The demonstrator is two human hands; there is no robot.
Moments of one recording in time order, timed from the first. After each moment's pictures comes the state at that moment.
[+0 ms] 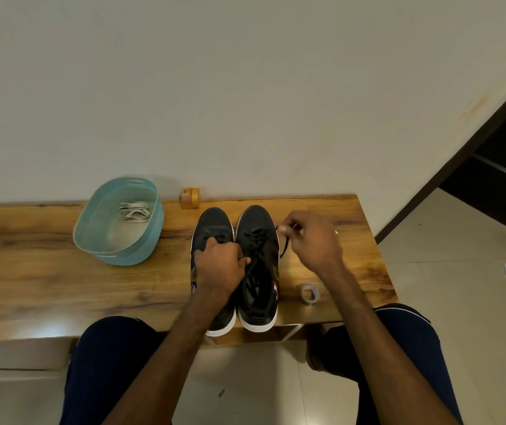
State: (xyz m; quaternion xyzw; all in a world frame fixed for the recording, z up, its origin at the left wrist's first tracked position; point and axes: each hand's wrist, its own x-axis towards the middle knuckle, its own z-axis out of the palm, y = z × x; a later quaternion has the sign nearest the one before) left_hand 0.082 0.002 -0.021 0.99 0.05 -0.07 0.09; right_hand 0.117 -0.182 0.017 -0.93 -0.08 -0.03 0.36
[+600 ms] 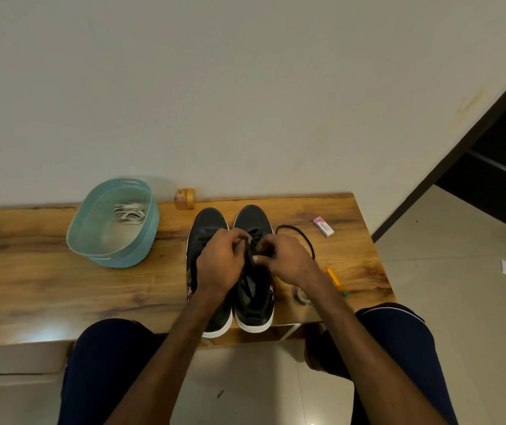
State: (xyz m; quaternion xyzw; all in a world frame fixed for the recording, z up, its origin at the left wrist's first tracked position) left_hand 0.084 -0.005 -0.018 0.94 0.03 0.03 0.35; right_hand 0.106 -0.159 -0.004 -0.92 -0.07 0.18 0.33
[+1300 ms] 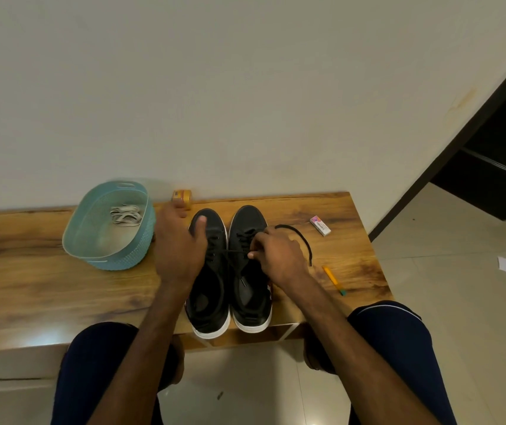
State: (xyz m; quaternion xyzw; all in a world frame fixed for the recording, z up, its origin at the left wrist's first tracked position) left_hand 0.091 0.041 0.007 0.90 0.14 0.21 0.37; right_hand 0.107 -0.148 -0.016 -0.96 -0.11 0.09 0.24
